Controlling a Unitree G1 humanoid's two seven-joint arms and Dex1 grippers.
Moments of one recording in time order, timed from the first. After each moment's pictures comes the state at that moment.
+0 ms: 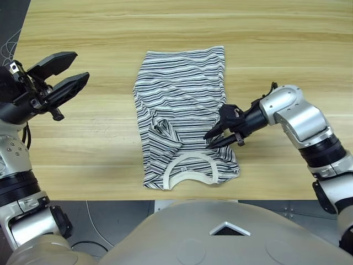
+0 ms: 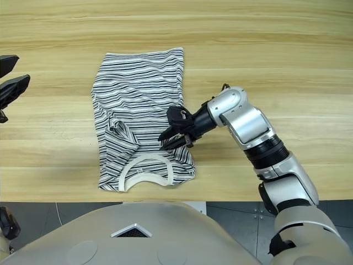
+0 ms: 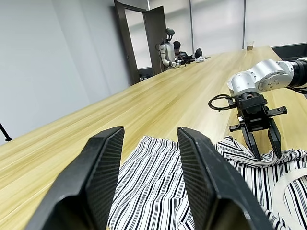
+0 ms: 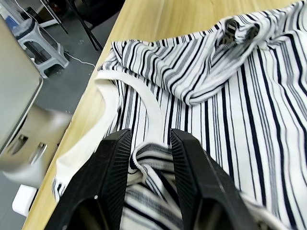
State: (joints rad) left arm -0.02 0.76 0.45 0.08 -0.72 0.07 -1.39; right arm -0.41 -0.53 0.54 -0.03 0.25 0.53 1.41
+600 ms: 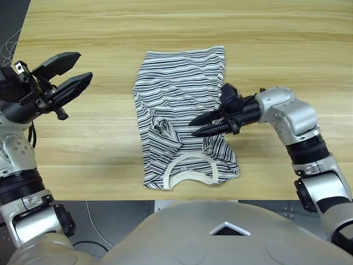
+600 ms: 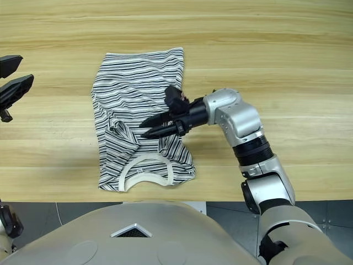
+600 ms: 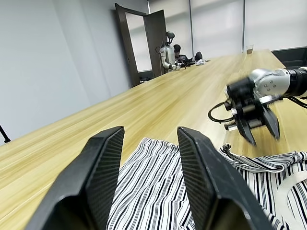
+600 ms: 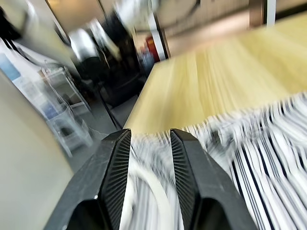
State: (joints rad) left arm -0.04 0.73 0.43 0.11 -0.72 0.04 -1.39; right arm -0.41 -0.38 0.28 0.04 0.62 0.63 1.42
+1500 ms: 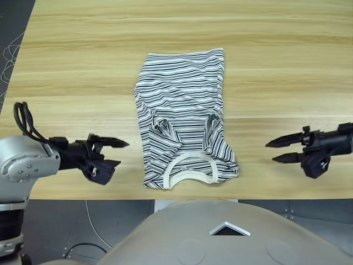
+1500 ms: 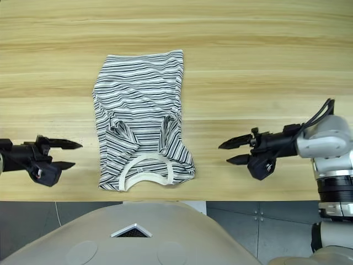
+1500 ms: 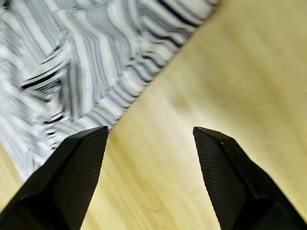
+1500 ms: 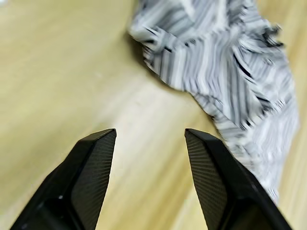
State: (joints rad) left arm 0.44 1.05 0.20 -0.25 0.30 -0.76 -1.24; right arm 0.01 -0.94 0.15 0.18 0.02 -1.14 1.46
